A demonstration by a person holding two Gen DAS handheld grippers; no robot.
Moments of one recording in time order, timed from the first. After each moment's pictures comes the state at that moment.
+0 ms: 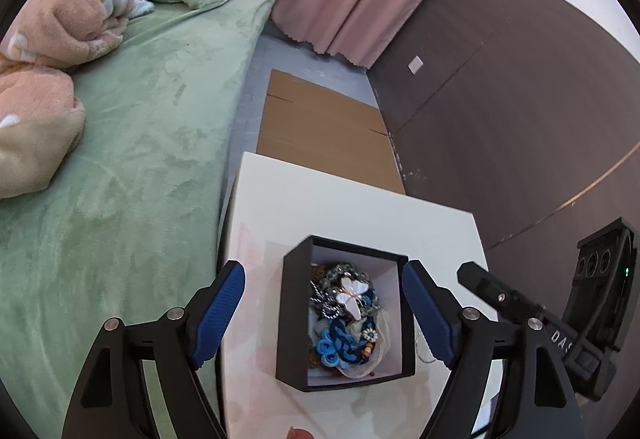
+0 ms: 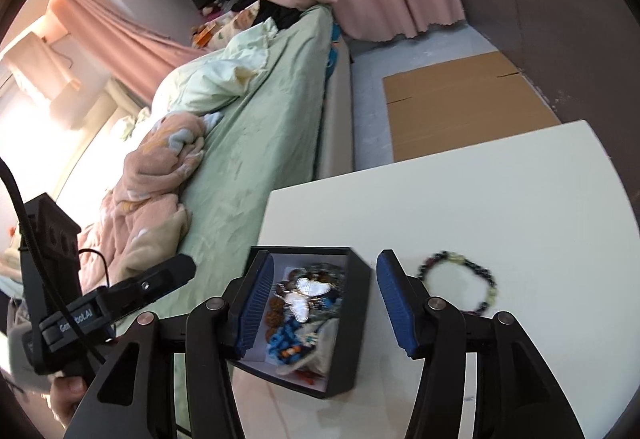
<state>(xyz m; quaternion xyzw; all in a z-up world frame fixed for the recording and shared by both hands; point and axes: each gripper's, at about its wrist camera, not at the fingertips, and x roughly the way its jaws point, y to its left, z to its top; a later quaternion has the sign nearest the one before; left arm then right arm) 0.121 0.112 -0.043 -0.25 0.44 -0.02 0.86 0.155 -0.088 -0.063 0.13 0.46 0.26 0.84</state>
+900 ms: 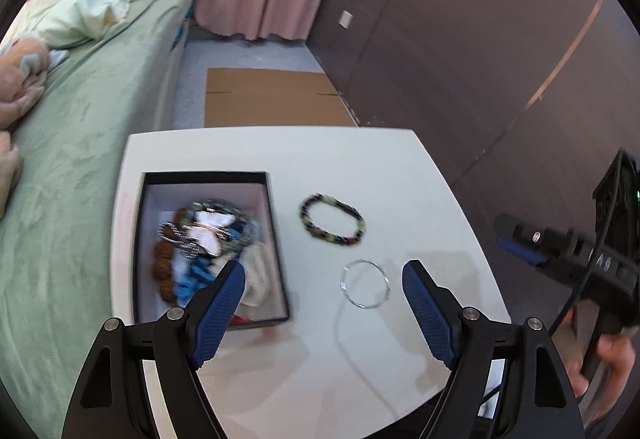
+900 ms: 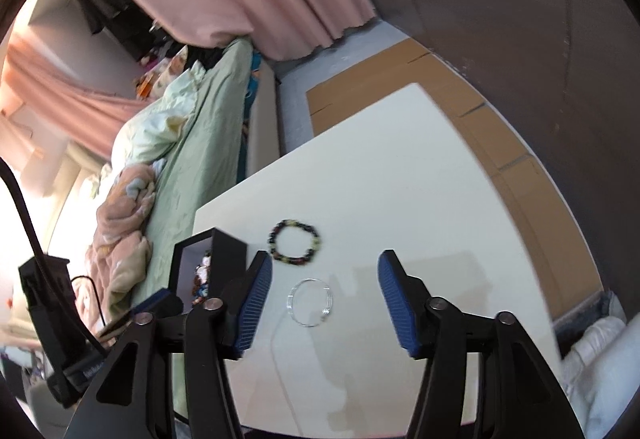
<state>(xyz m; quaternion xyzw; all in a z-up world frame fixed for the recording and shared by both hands) 0.104 -0.026 -0.047 -0.13 0.46 -0.10 0.88 0.113 -0.258 -0.064 0.21 0.46 0.16 0.84</state>
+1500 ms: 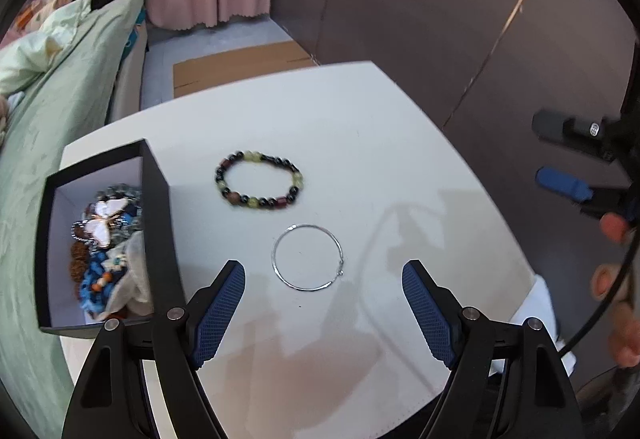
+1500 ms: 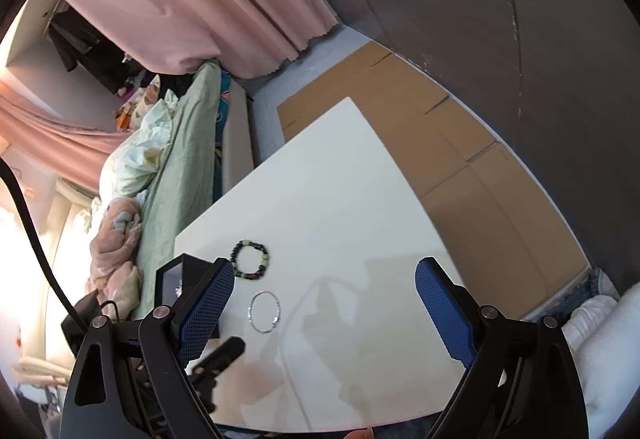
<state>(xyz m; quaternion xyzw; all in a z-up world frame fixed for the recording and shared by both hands) 0.118 -0.108 -0.093 -0.02 0.50 -0.13 0.86 0.114 -0.313 -0.071 0.25 0.47 0.12 0.84</state>
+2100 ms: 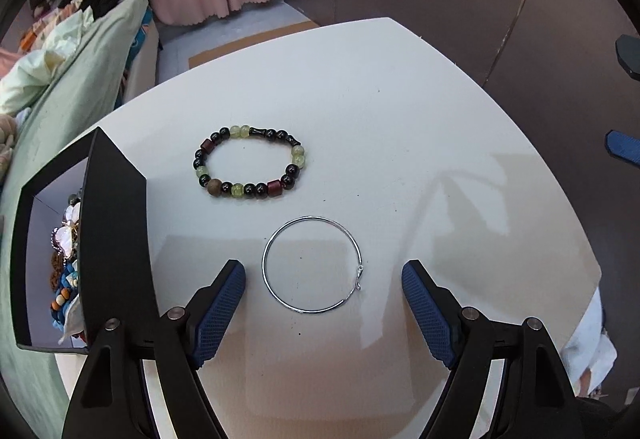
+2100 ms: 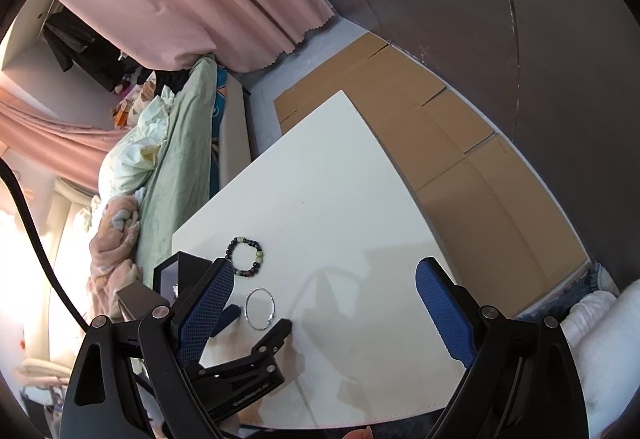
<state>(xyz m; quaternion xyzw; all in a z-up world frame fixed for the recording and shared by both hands) 0.134 -0.134 -0.135 0.04 0.52 -0.07 0.85 0.118 -0.319 -0.075 0.25 0.48 0.12 0.83</state>
